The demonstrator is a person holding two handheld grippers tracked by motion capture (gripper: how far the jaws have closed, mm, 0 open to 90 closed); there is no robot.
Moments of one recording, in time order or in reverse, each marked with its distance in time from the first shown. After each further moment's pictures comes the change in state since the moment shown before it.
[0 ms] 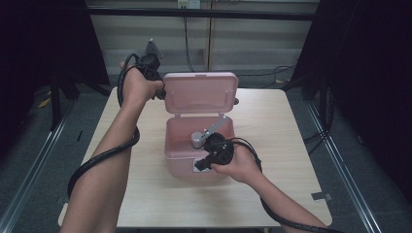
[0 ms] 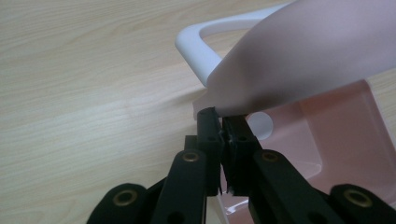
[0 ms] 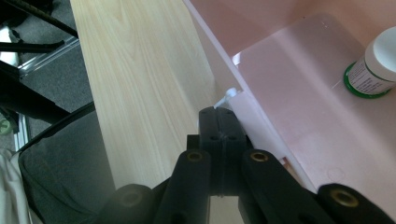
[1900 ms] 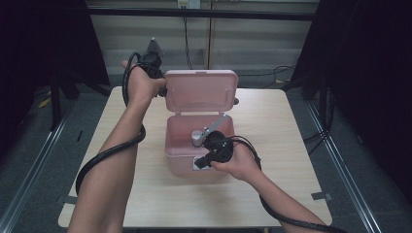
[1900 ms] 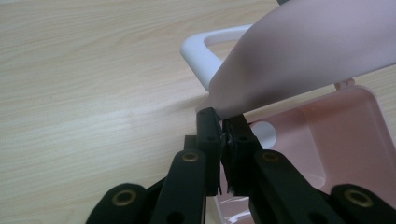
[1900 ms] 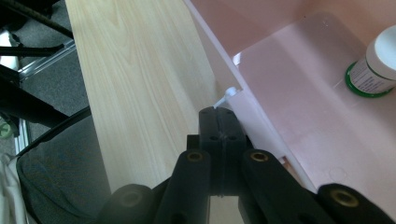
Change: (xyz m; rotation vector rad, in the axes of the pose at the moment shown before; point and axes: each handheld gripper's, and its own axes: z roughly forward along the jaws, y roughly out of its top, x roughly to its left) left arm -0.001 0.006 0.007 -0.031 0.024 -0.025; right arm -0.006 0.002 0.001 -0.001 0.006 0.013
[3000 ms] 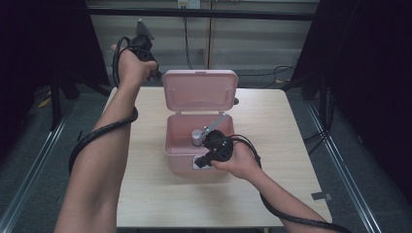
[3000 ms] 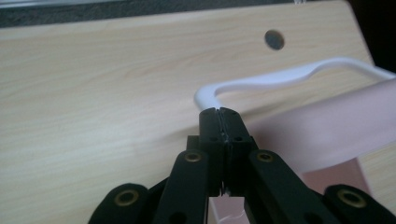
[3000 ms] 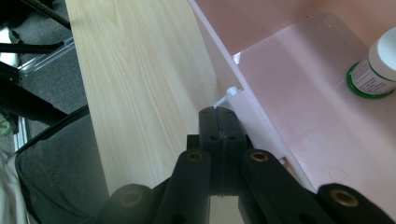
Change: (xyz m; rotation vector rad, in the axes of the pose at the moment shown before) left arm 0.025 0.038 -0.022 -0.076 -0.068 -0.033; right arm -0.003 0.001 0.001 0.002 0.003 -0.013
